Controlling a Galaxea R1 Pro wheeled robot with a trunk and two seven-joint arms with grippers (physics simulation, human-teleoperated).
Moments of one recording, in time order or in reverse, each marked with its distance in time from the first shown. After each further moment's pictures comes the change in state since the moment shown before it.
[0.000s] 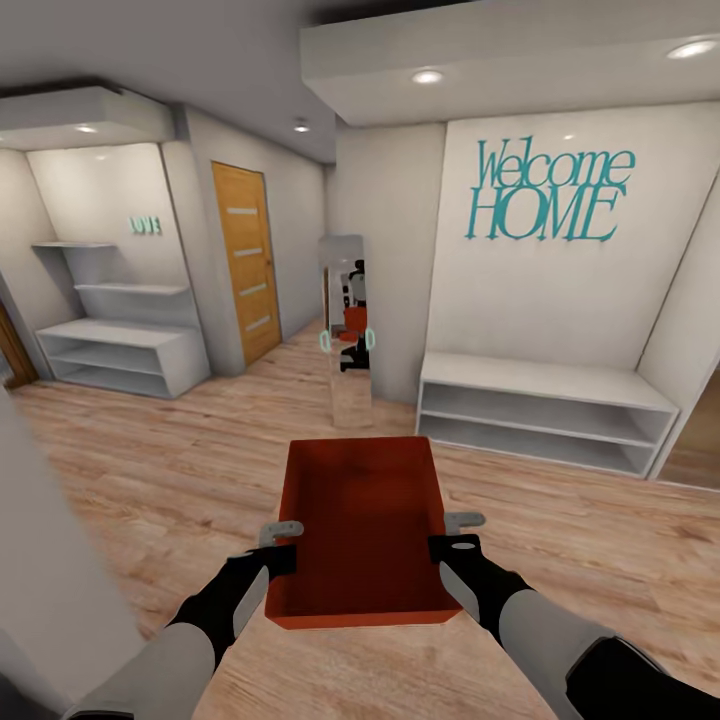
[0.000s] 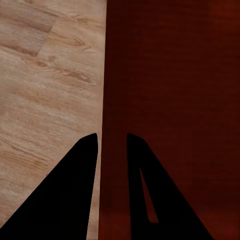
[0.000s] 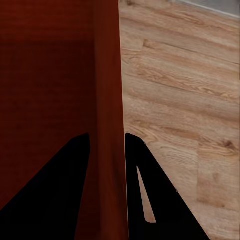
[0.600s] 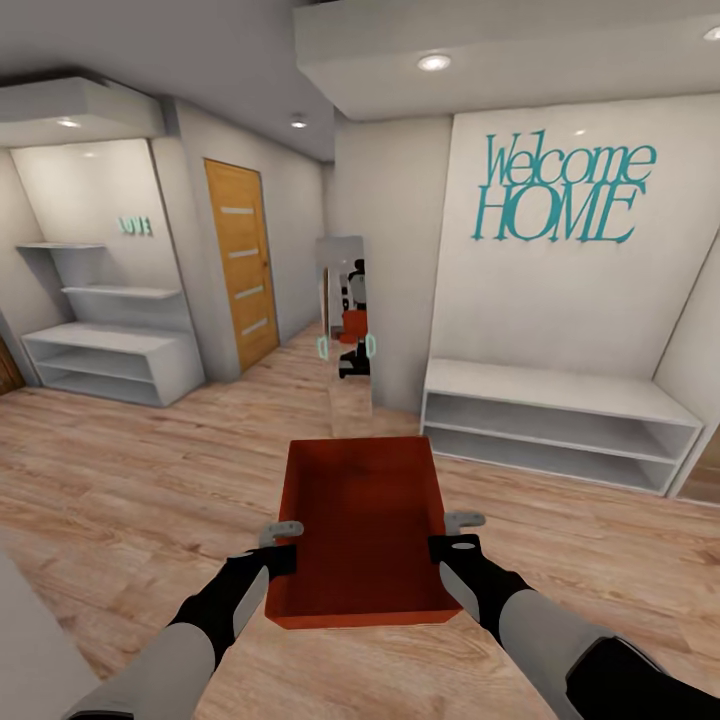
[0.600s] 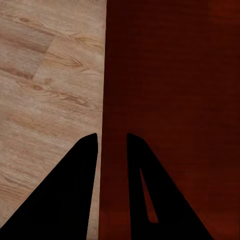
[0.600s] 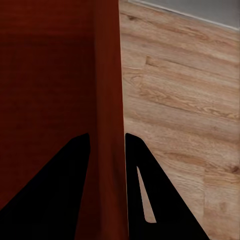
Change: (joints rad) left arm 0.000 0.000 0.000 0.000 0.000 0.000 0.000; right arm 0.000 0.000 0.000 0.000 -0.001 0.000 0.000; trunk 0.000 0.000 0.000
